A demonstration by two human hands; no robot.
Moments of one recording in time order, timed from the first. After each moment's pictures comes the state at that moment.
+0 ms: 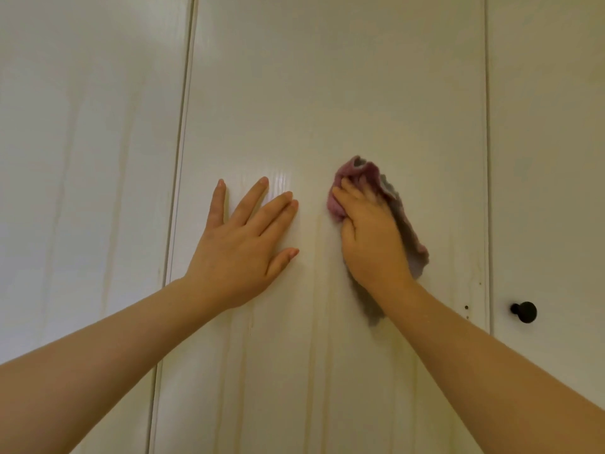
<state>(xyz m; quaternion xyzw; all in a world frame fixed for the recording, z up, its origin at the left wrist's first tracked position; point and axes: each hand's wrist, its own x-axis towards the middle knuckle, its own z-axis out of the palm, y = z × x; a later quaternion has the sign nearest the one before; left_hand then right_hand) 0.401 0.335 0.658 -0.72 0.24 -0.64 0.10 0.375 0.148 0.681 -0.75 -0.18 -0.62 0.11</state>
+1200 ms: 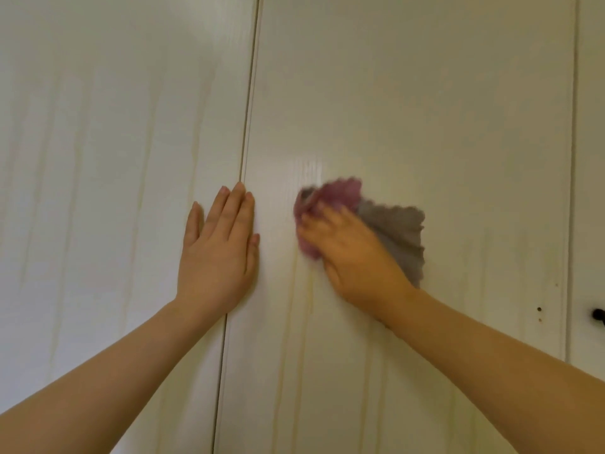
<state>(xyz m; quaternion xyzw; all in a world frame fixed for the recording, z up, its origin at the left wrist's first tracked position) 0.410 0.406 0.618 -0.74 0.11 -0.66 -0.06 0.390 0.210 0.653 -0.75 -0.36 -0.54 -0.08</state>
